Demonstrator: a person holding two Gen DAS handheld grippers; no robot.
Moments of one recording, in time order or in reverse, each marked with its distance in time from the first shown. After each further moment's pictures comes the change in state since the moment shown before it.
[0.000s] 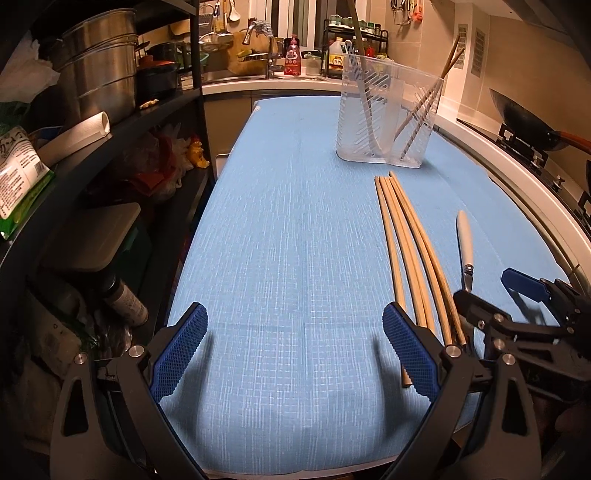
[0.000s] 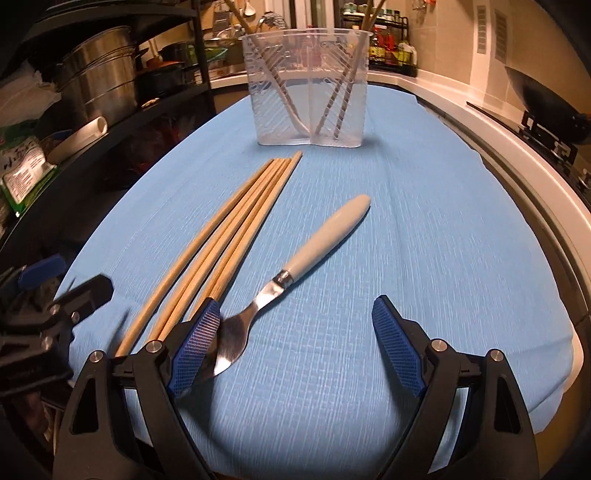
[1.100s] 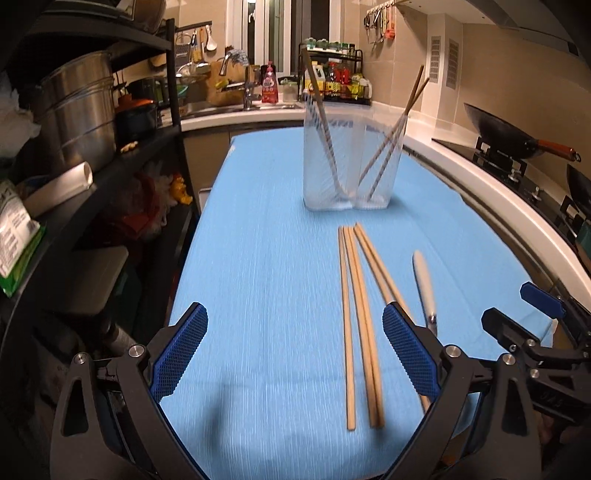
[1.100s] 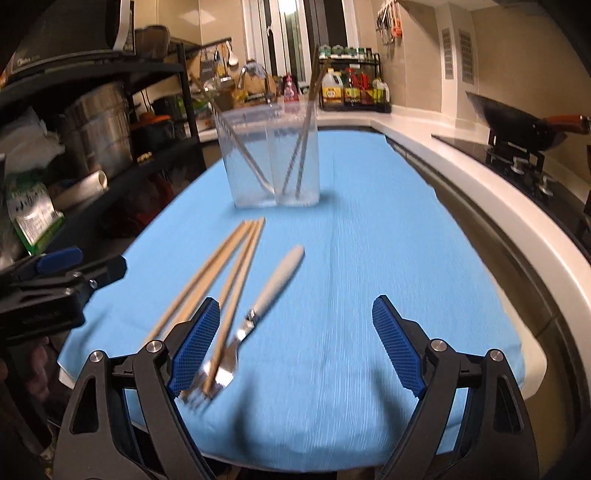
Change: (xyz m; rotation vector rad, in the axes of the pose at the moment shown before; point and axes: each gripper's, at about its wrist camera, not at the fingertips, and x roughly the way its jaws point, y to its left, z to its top) left arm -0.021 -0.024 0.034 0.066 -0.078 -0.042; right arm -0.059 -0.040 -0.007 0.054 -0.165 -0.006
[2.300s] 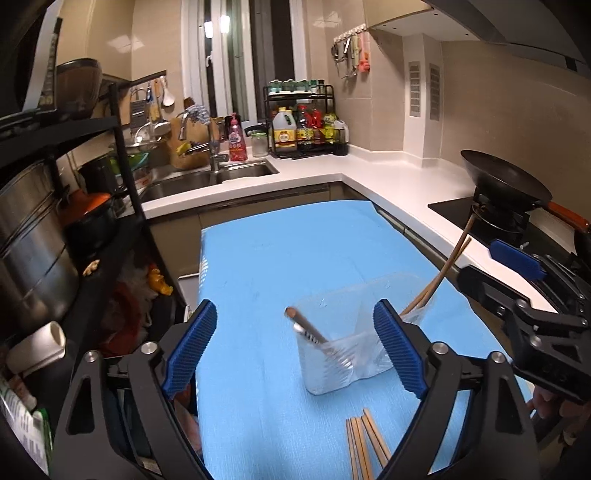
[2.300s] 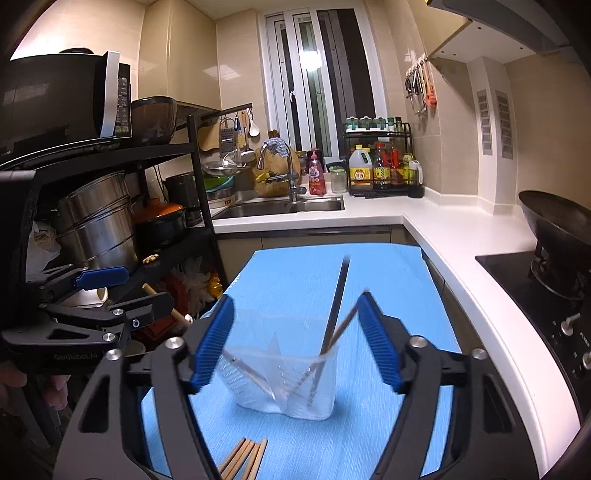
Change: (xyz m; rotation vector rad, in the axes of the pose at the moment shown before) left arm 0.050 -0.010 0.226 0.132 -0.122 -0.064; right arm 0.048 -0.009 0.234 -0.022 -0.260 0.138
